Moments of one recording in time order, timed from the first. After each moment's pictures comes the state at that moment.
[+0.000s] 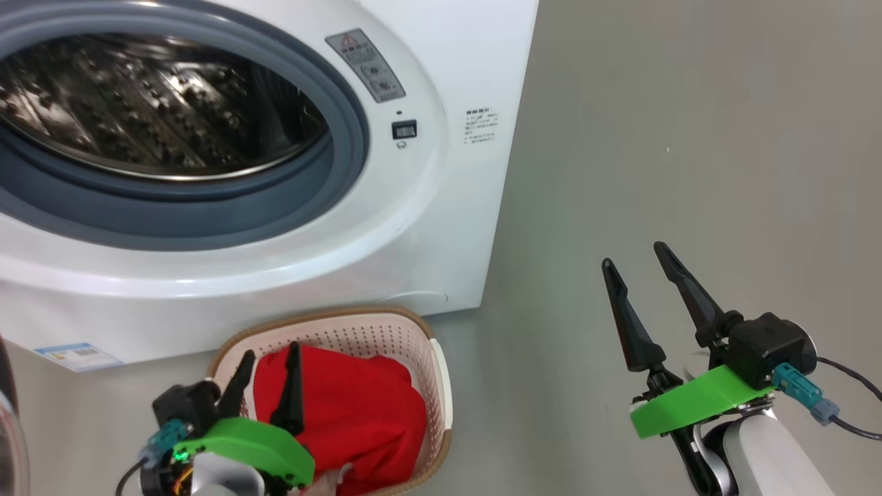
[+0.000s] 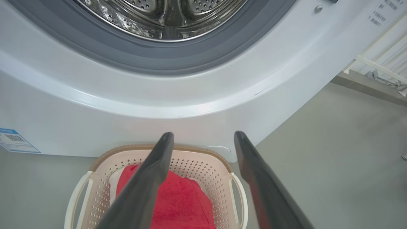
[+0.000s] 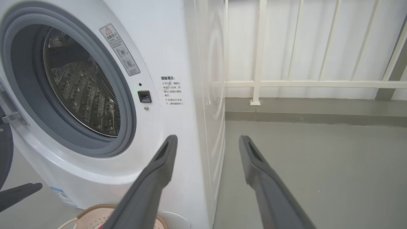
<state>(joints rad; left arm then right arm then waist) -0.33 0.05 -0.18 0.65 -0.51 -0.02 -0.25 -0.20 -0.05 0.12 0.20 0.25 0.12 -0.26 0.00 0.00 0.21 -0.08</state>
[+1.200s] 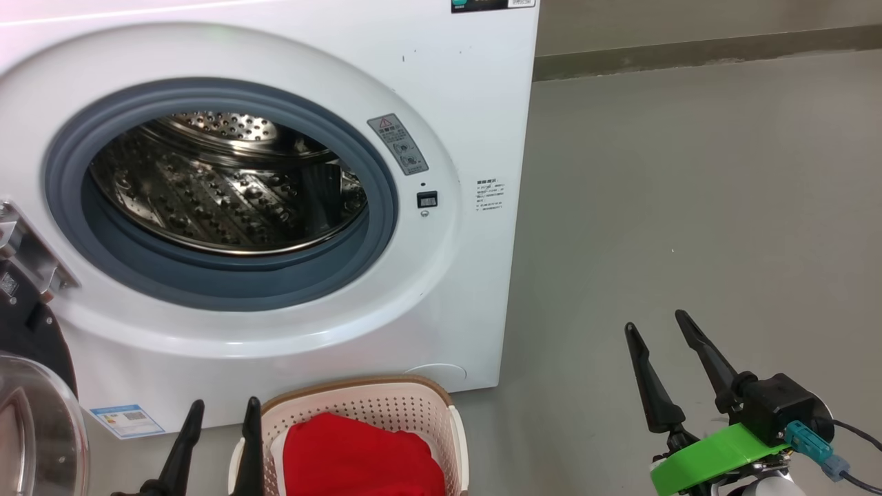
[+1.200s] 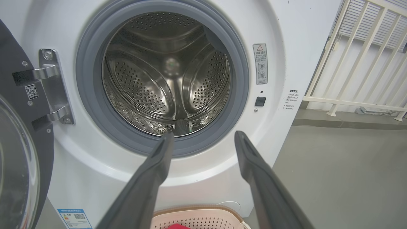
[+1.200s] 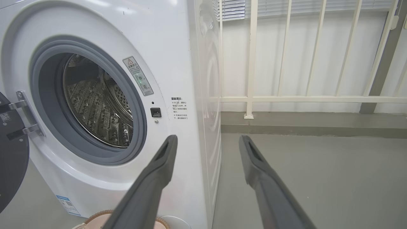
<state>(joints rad) 0.08 0.05 0.01 0.09 -0.25 -0.07 -0.25 -0.04 -0.05 0.07 0.20 0.25 0.12 -0.26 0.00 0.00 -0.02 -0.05</state>
